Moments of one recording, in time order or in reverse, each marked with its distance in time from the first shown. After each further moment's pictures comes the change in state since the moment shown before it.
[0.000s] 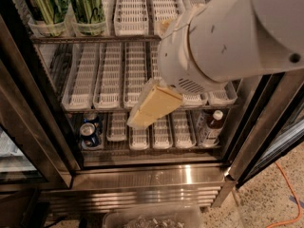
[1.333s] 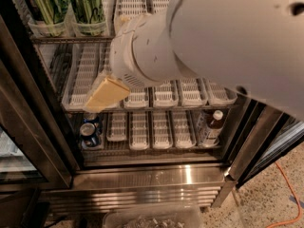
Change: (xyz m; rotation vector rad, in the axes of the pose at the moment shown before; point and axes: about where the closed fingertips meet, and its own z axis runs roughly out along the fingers) arm -0.060 -0.009 0.066 0.050 -0.190 0.033
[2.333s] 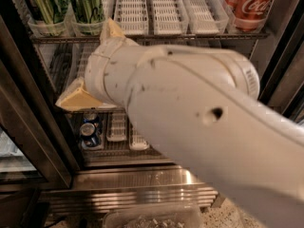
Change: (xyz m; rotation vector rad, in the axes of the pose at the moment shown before) arm -0.022 0.008 0.024 0.200 -0.117 0.070
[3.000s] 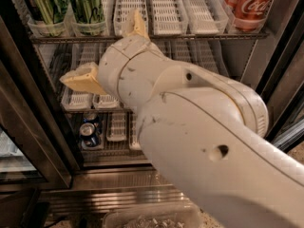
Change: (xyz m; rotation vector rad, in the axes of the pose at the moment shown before) arm -0.001 -0.037 -0.017 0.216 -0.108 0.164
